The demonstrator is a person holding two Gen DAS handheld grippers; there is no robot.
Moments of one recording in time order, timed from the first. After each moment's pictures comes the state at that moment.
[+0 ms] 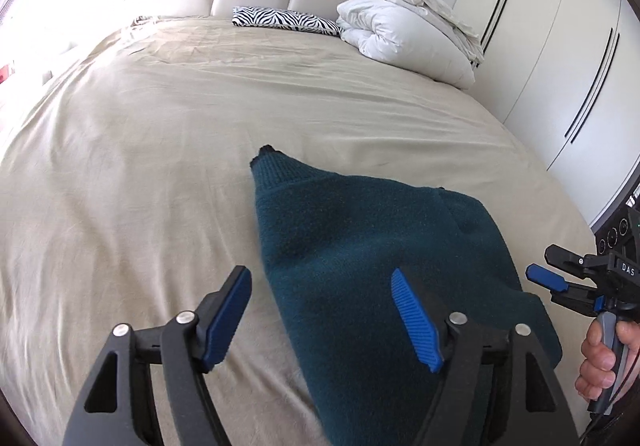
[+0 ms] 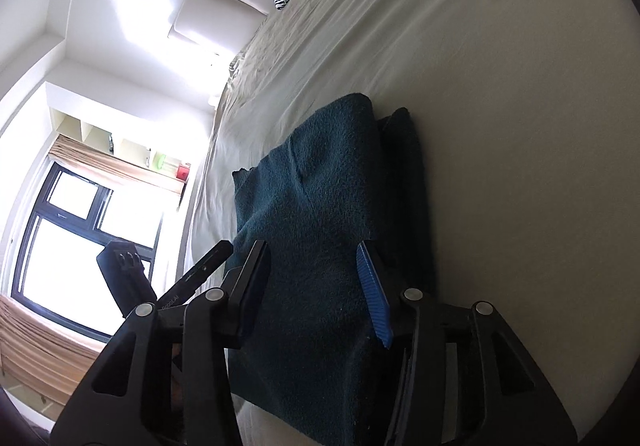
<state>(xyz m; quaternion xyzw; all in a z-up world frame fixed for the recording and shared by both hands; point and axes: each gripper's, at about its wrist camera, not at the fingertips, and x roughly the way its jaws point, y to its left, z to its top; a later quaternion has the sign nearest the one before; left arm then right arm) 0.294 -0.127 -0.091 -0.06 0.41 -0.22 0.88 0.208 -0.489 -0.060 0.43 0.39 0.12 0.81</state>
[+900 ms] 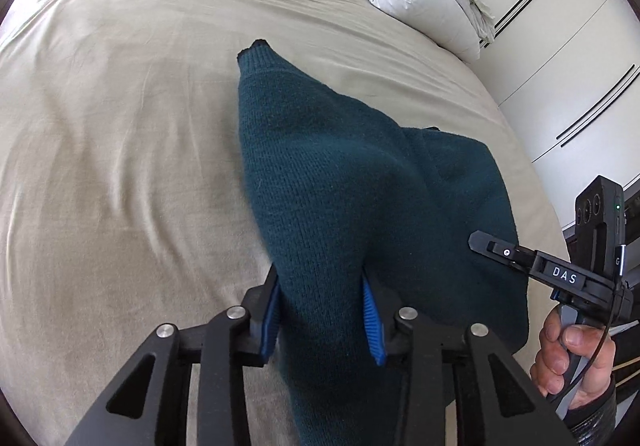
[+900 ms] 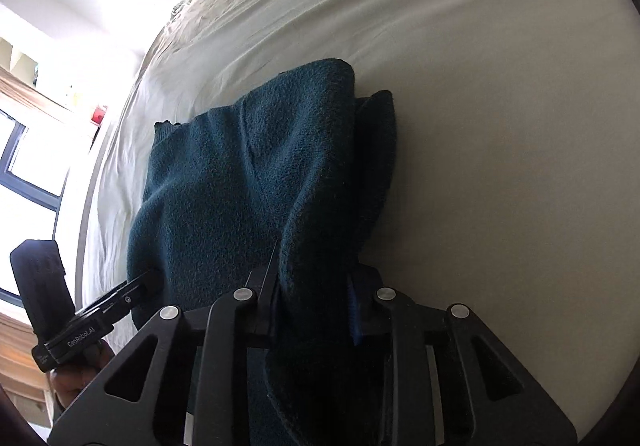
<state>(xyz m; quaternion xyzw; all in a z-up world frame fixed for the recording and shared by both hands) 0.274 -0.143 -0.107 -0.11 0.52 -0.24 0.81 0.227 -0.450 -0.058 0.25 0.51 0.03 0.82</state>
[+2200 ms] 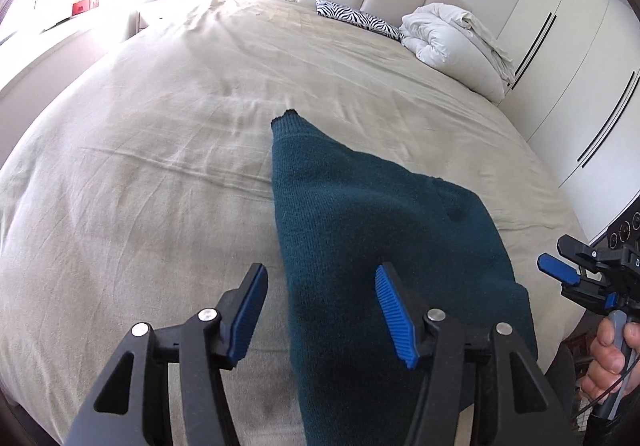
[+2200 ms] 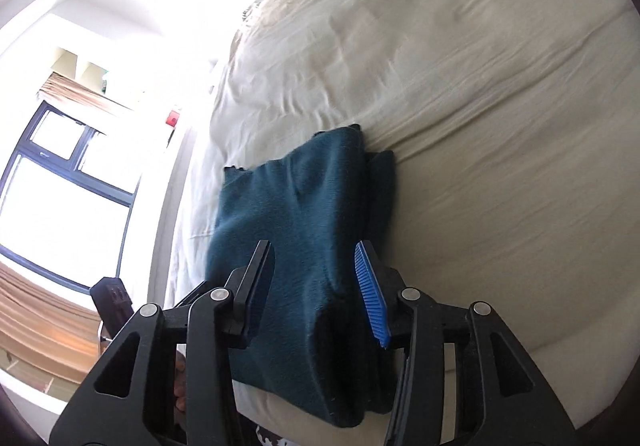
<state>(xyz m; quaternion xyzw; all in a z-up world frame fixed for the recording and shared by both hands) 0.039 0.061 -0.076 -0.11 0.43 -0.14 0.89 -0.018 -0.287 -0.003 0.36 0.44 0.15 0.81</state>
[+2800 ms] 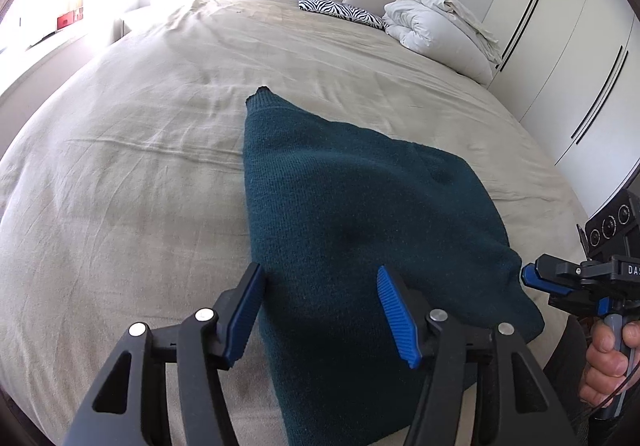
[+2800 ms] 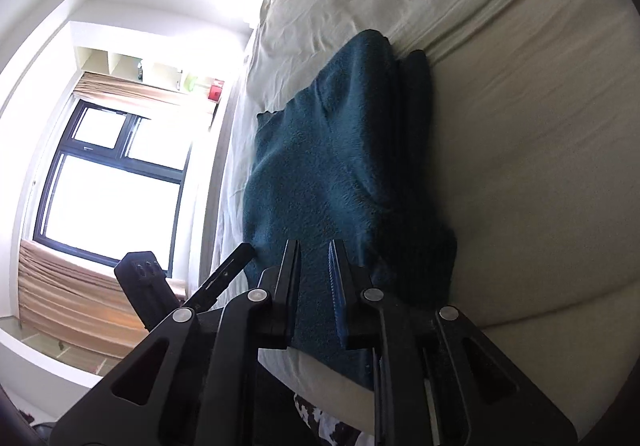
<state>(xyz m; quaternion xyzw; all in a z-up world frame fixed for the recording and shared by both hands) 0.023 0.037 -0.098 -0.07 0.44 -0.16 0.88 -0.033 -0.255 -0.039 0.42 0.46 0.24 0.74</state>
